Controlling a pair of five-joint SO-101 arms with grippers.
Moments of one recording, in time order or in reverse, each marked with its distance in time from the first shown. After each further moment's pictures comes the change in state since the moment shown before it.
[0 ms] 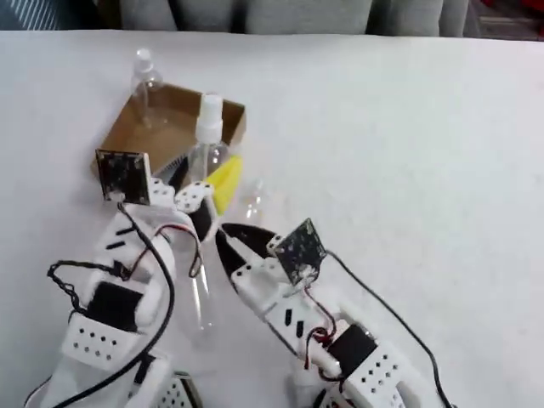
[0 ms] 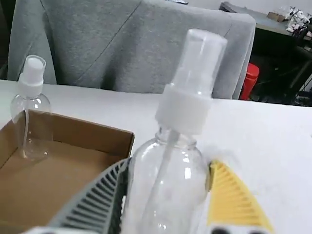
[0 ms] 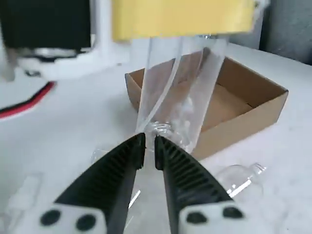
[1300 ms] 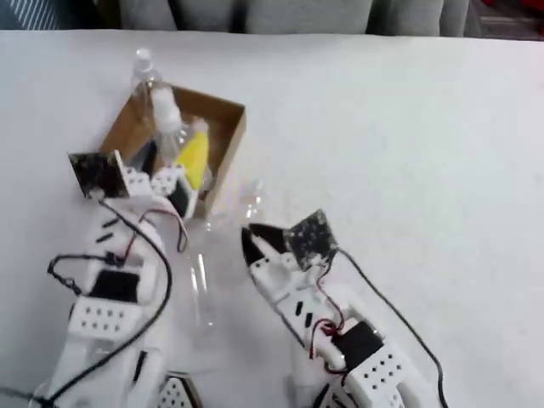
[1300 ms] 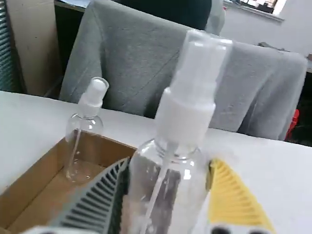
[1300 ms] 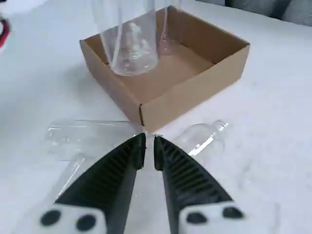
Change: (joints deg) left arm -10.5 8.7 7.7 -23.1 0.0; right arm 8.2 -1.0 2.5 6.6 0.0
